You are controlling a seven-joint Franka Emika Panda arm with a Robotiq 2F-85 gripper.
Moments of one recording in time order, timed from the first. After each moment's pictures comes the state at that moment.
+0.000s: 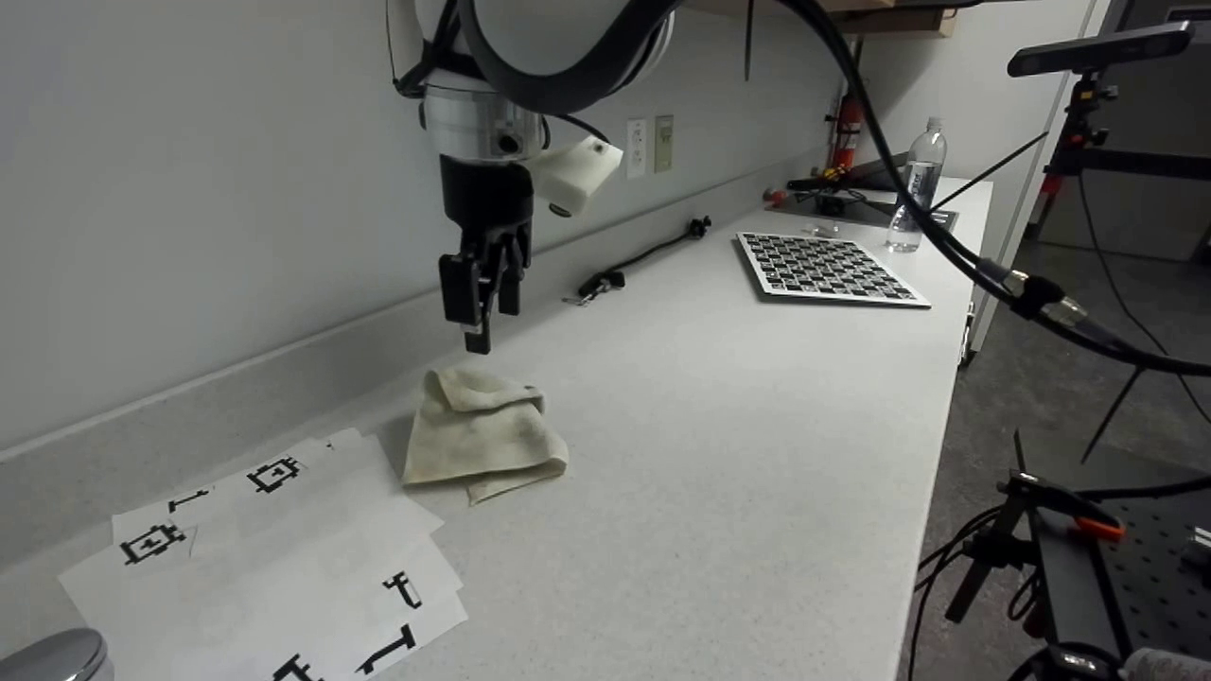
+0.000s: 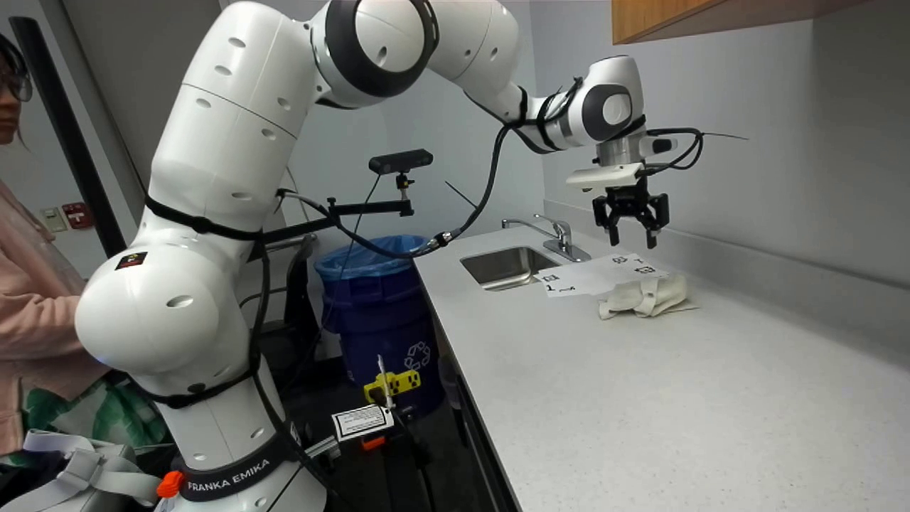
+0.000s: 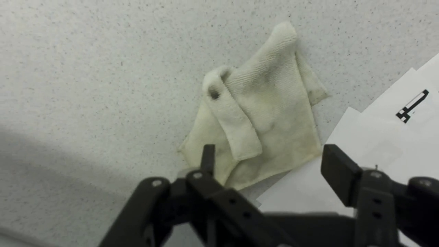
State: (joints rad) arm 0.17 0.61 0.08 -1.44 -0.13 2.16 -0.04
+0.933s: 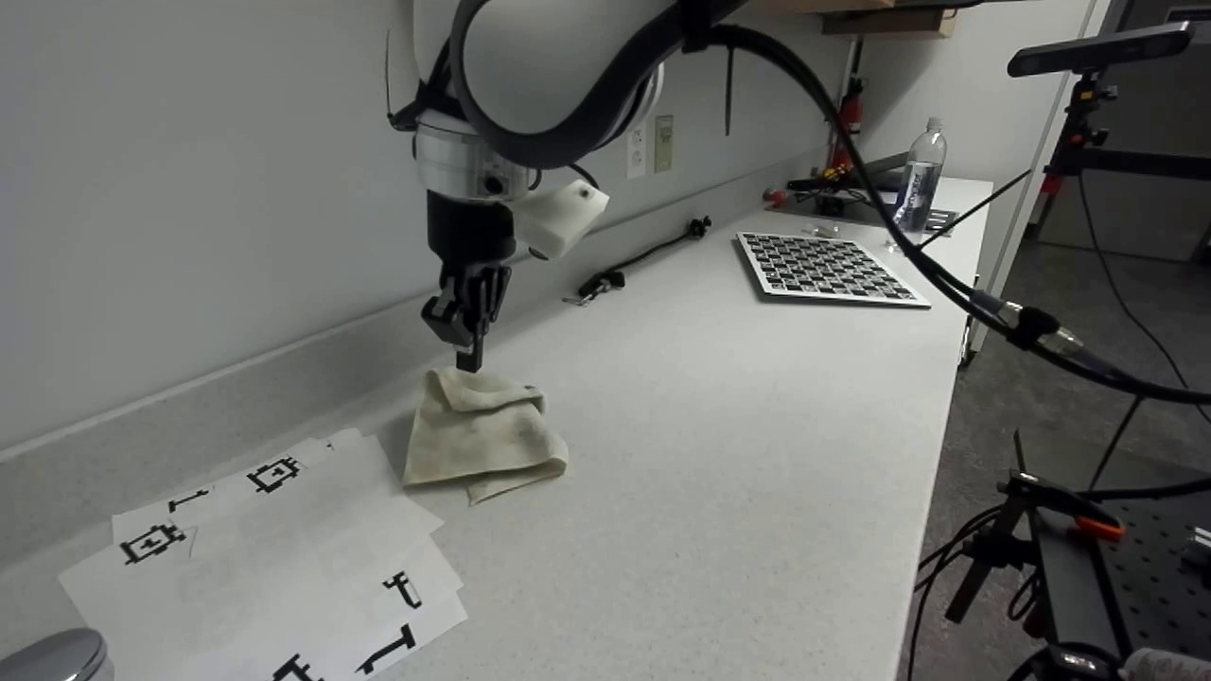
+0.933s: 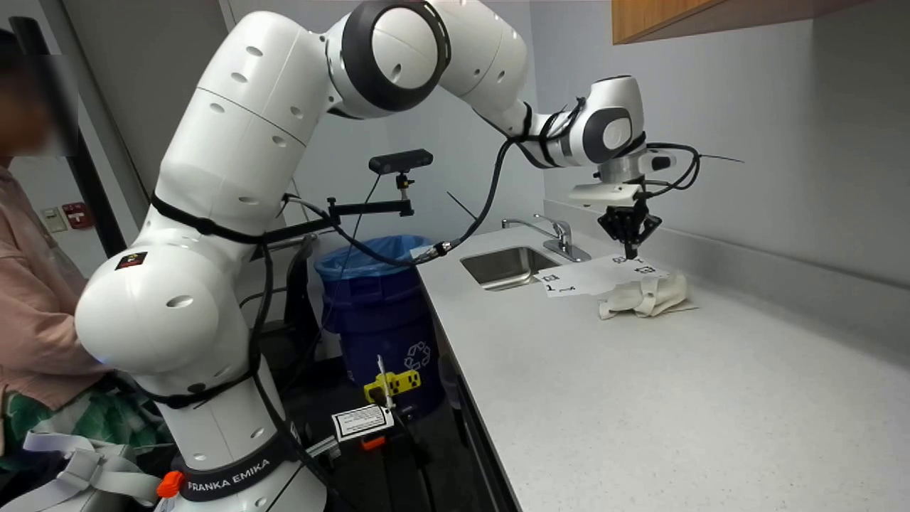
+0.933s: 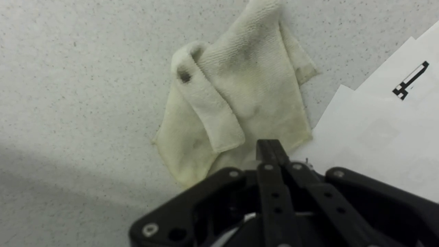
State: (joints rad) arm 0.17 0.67 0.09 -1.44 -0.07 2.28 -0.03
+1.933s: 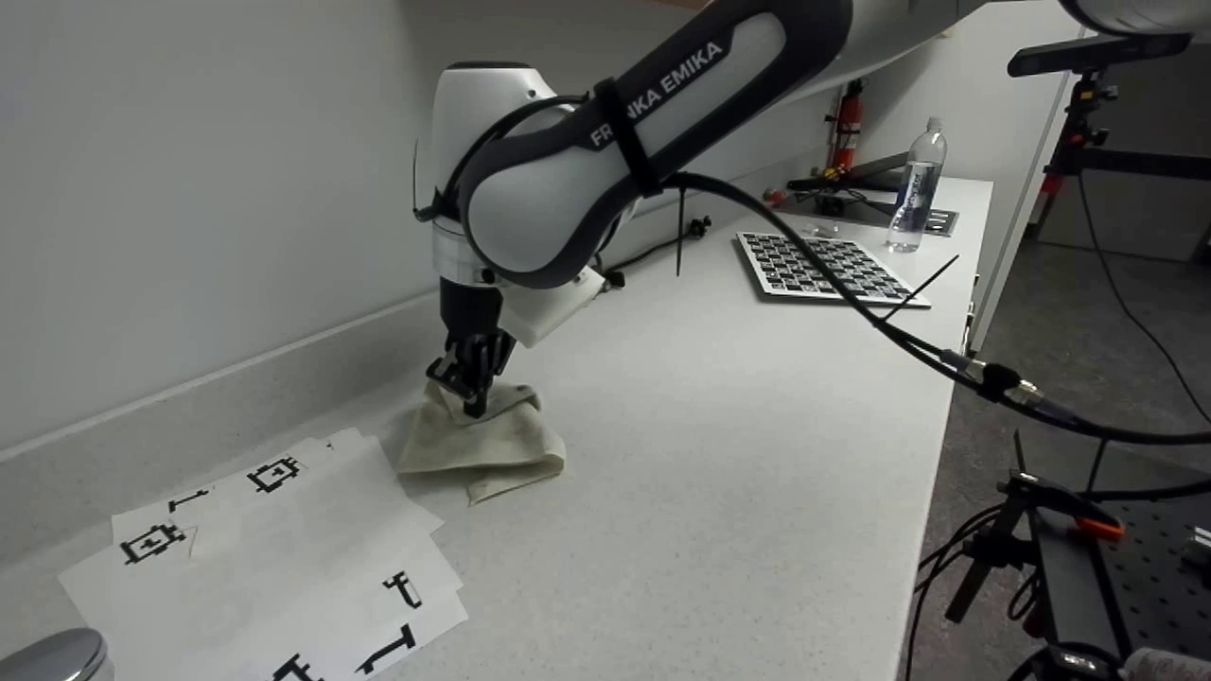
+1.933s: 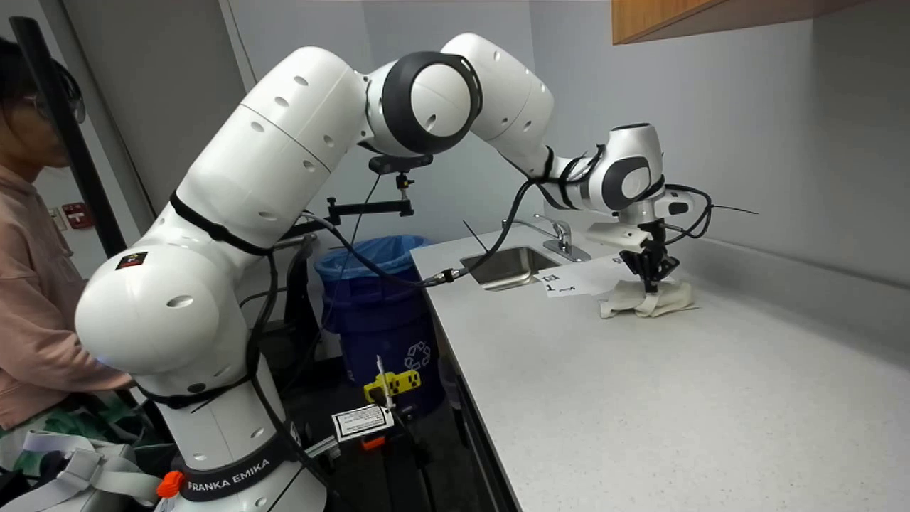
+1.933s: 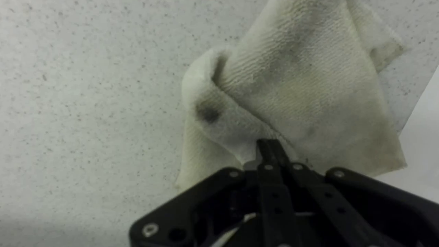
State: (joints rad) arm 0.17 0.86 0.04 -1.33 -0.07 2.39 0.13
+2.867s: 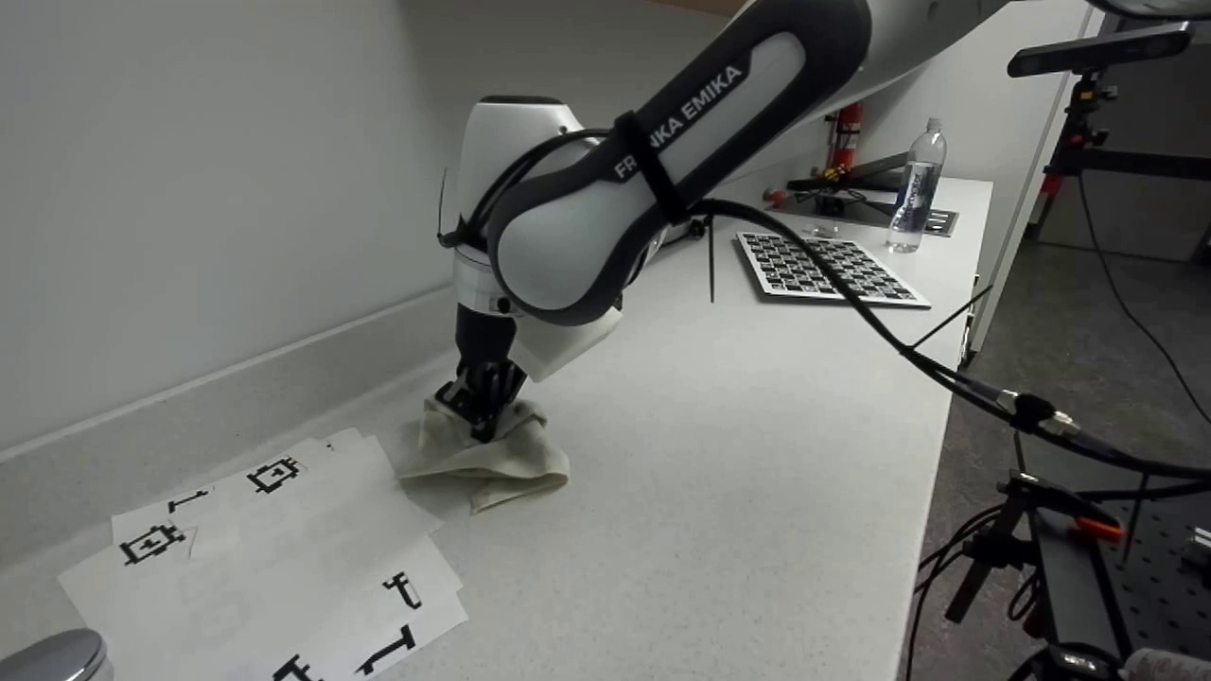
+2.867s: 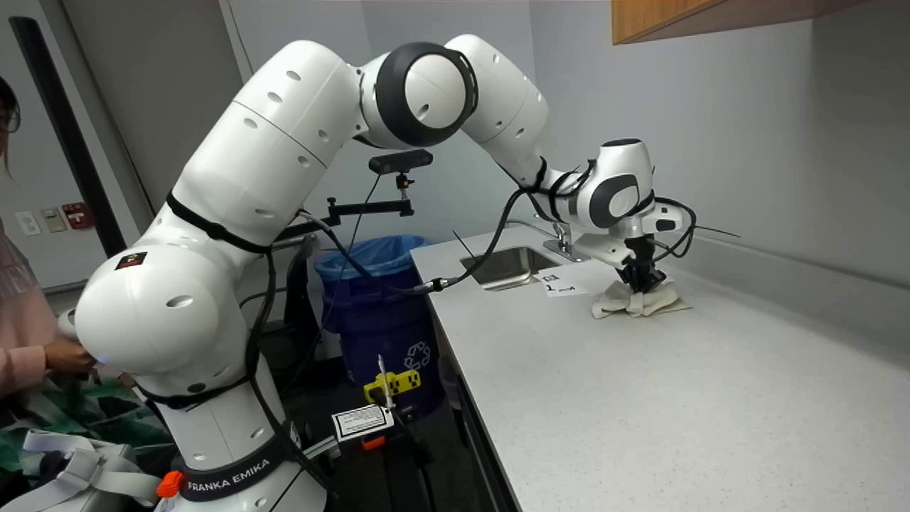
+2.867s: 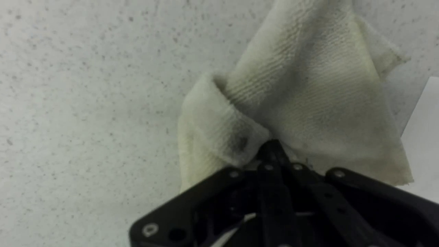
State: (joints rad) arm 0.17 0.82 0.06 -1.48 -0.02 2.52 0.20
